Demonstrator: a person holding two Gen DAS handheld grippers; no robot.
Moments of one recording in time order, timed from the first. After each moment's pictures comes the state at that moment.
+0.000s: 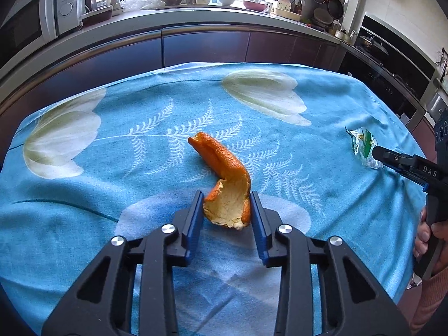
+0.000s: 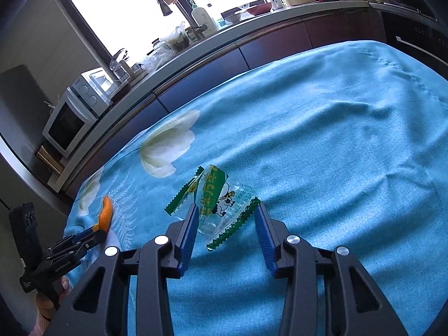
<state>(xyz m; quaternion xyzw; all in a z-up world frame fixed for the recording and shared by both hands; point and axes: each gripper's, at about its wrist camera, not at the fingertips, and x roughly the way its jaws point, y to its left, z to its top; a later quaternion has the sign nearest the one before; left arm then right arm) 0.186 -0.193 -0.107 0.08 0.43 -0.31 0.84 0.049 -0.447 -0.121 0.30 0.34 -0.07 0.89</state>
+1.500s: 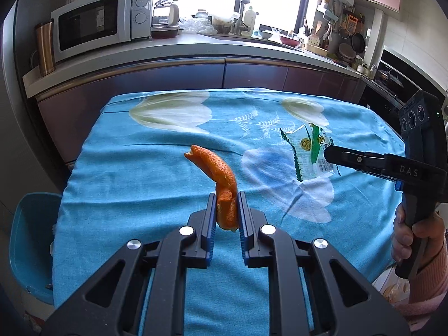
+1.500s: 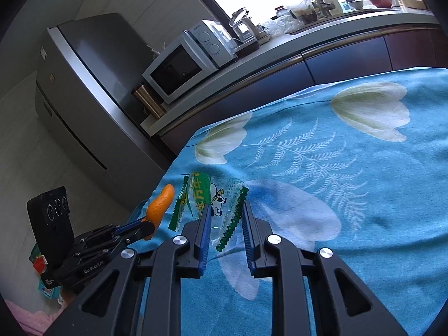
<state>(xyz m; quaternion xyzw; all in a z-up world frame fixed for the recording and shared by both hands) 0.109 -0.021 -0.059 0.04 0.37 -0.24 0.89 0.092 -0.261 -0.078 0.26 0.33 0.20 0.89</state>
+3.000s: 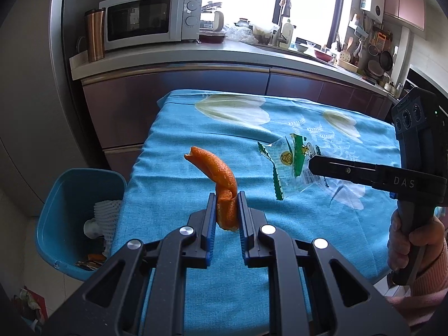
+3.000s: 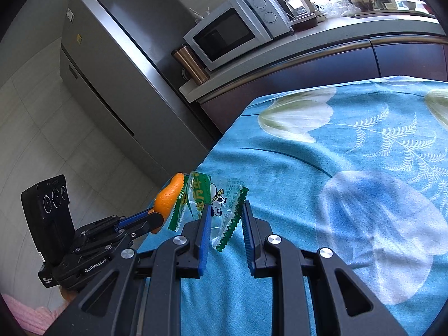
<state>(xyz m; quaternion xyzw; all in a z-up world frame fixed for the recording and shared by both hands) 0.092 0.066 -0.049 0.01 0.36 -0.17 0.92 0.122 -0.155 -0.075 0.21 0.36 0.29 0.86</state>
